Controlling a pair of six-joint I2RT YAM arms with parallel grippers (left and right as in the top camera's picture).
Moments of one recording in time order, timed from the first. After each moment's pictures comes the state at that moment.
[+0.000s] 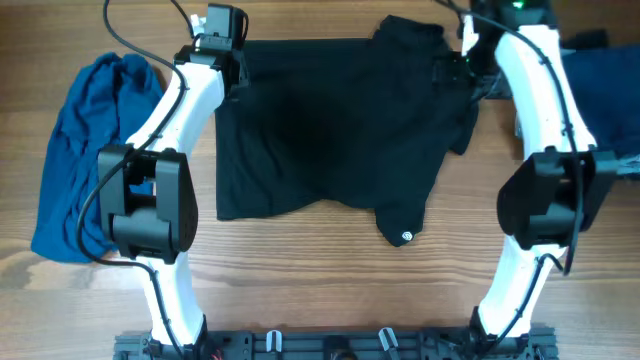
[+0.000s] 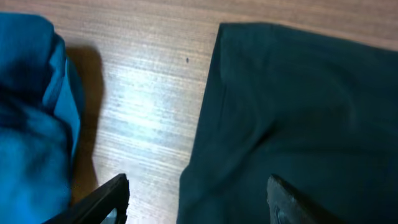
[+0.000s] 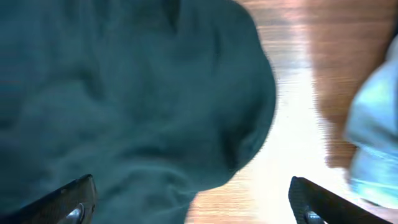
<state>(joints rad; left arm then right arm) -0.17 2.12 1.68 -0.63 -0.37 -0.34 0.02 2.15 2.05 -1.33 -0.01 0.11</state>
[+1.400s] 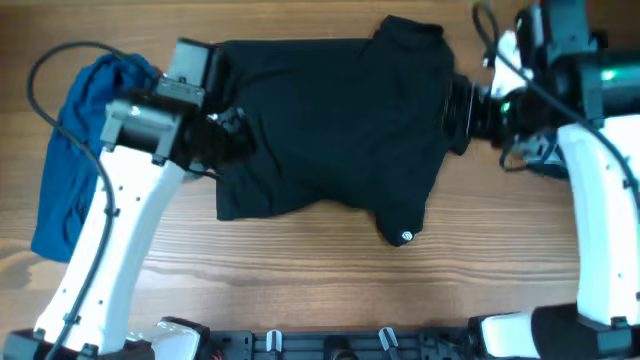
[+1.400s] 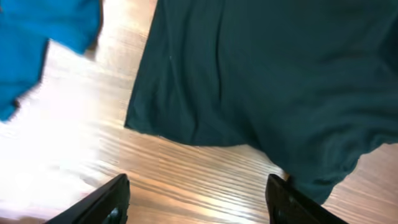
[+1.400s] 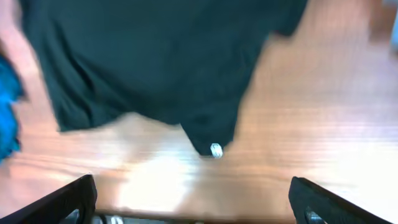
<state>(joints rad) -0.31 1.48 1.58 -1.37 -0.04 -0.70 0.11 1.58 1.83 -1.60 -0.18 0.27</state>
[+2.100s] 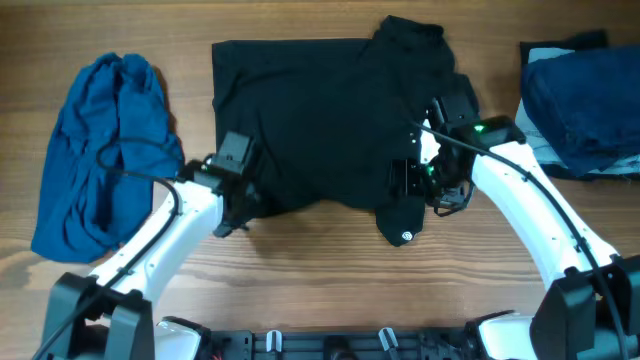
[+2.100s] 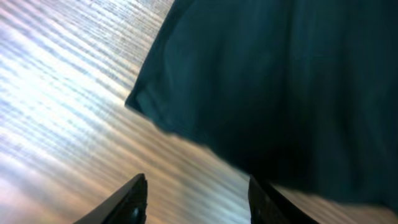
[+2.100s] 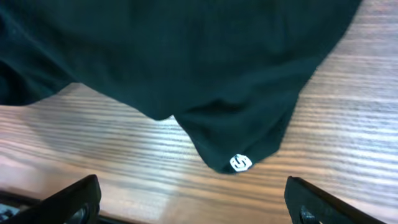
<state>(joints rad) -0.35 1.48 0.85 -0.82 -0.09 -0.95 0.26 1.56 1.13 -1.08 -0.28 0.34</state>
